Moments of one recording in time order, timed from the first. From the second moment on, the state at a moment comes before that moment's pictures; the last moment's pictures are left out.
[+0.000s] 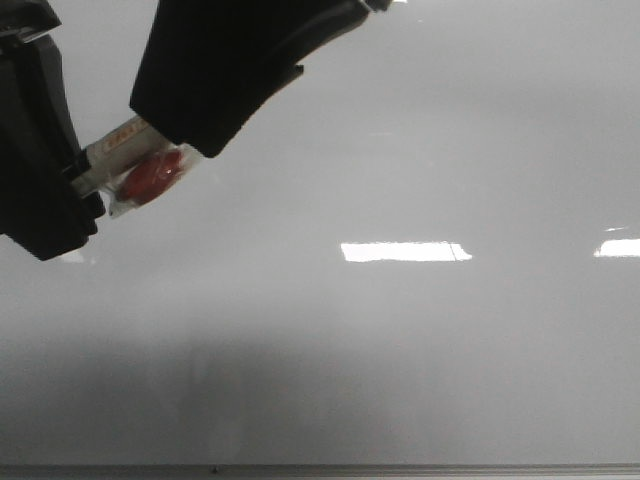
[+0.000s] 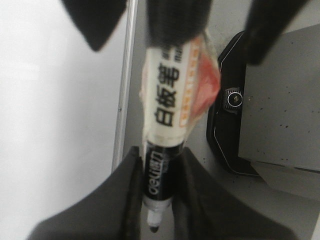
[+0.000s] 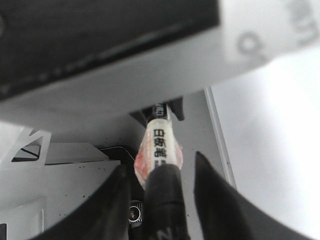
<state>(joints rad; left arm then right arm) -0.60 1.27 -1.00 -0.30 1.03 1.02 0.75 1.46 -1.22 0.60 0.86 -0.83</state>
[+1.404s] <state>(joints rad) -0.42 0.51 -0.51 -0.38 0.73 0.60 0.57 1.46 -1.07 0.64 0.53 -0.81</state>
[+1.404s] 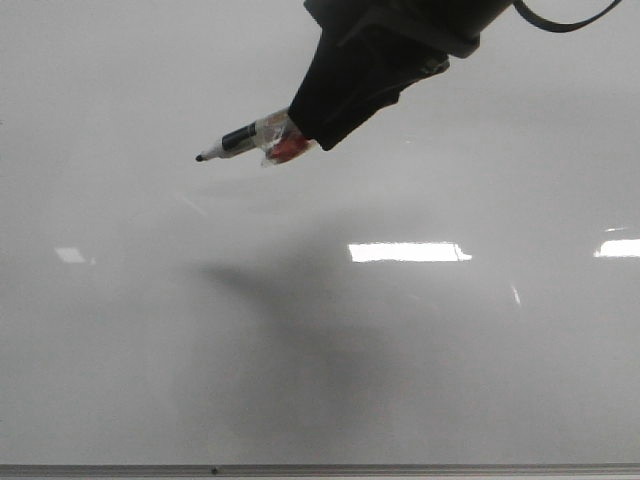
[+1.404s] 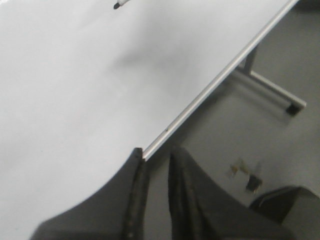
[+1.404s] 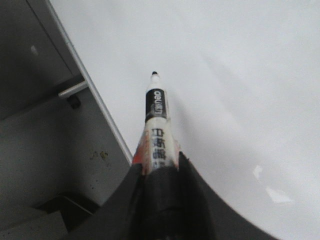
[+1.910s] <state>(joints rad) -0.42 0.22 -0.42 -0.45 0.66 0.60 0.57 1.63 -1.12 0.74 0.28 -0.81</state>
